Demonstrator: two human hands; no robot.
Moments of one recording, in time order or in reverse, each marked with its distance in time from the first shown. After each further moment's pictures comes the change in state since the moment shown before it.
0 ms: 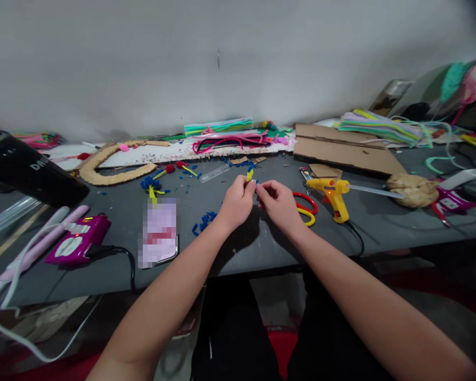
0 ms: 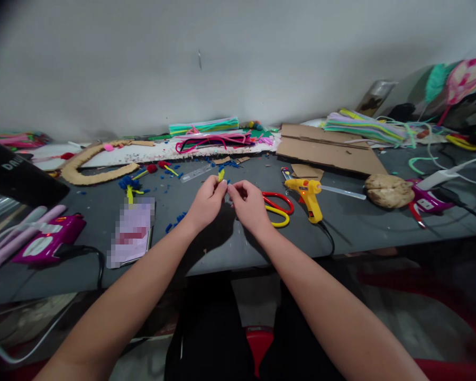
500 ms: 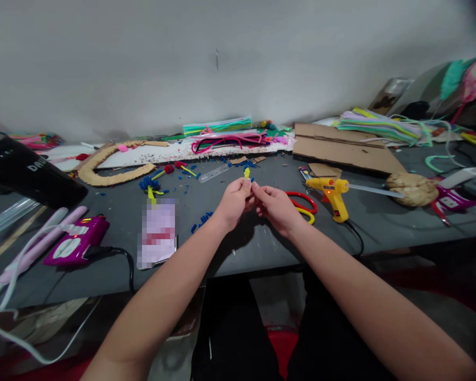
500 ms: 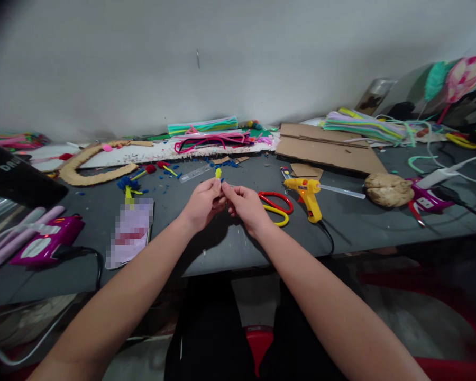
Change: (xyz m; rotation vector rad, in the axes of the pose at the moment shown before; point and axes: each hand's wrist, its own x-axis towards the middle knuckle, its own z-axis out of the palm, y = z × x) left_hand -0.003 0.009 0.001 -0.721 -0.194 -0.303; right_hand 0.000 0.001 0.003 0.347 -0.132 0.368
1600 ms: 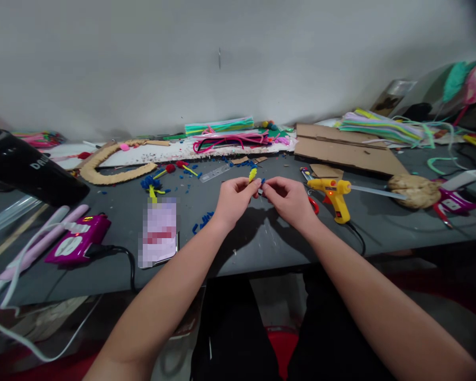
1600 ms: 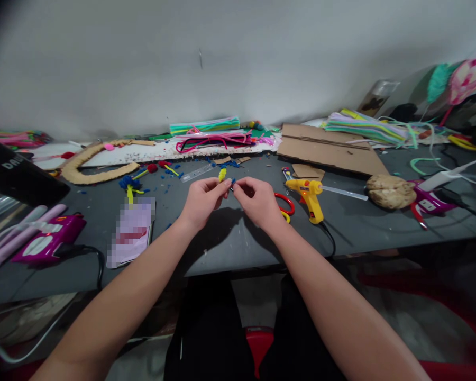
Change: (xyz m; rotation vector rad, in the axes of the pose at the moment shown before) left_hand 0.001 0.002 -0.003 0.321 0.158 0.191; right_hand -0.004 -0.020 -0.021 -0.620 0.085 -0.525
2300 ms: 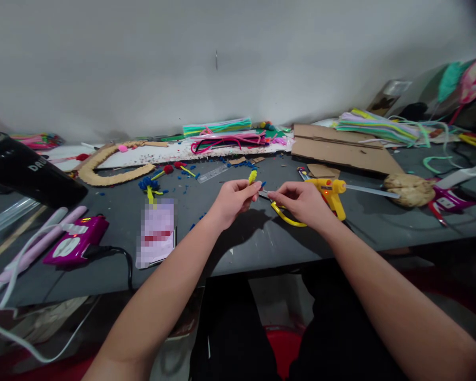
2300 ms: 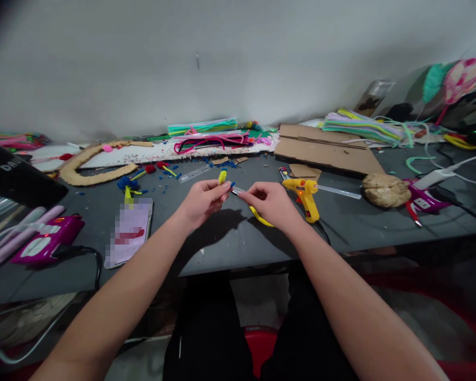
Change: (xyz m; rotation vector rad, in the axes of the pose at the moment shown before) left_hand 0.000 0.008 -0.003 -0.147 -0.227 -0.203; right_hand -0.008 0.009 -0.040 -0.102 -0.125 0.006
